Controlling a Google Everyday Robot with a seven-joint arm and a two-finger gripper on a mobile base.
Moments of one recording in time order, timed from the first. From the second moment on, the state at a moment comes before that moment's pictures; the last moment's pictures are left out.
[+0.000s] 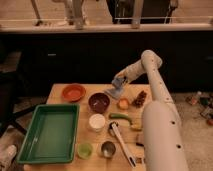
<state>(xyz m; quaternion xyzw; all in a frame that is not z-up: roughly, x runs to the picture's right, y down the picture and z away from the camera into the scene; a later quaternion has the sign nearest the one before) 0.108 -0.054 0.943 -0.04 -0.41 -0.36 0.84</state>
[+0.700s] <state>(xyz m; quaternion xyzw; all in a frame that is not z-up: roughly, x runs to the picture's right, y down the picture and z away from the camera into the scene) 0.053 -0.050 0.901 -0.01 -0.45 -0.39 0.80</state>
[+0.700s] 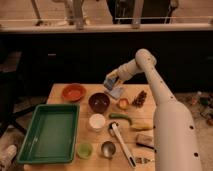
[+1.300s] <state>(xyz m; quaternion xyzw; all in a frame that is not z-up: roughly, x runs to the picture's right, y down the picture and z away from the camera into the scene) 0.053 -0.050 0.900 -0.01 -0.46 -0.39 0.80</state>
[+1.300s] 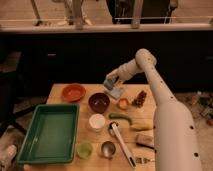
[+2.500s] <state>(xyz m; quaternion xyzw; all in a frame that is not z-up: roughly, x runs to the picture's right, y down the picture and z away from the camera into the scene) -0.070 -0.054 0.874 0.03 -0.51 -0.44 0.74</state>
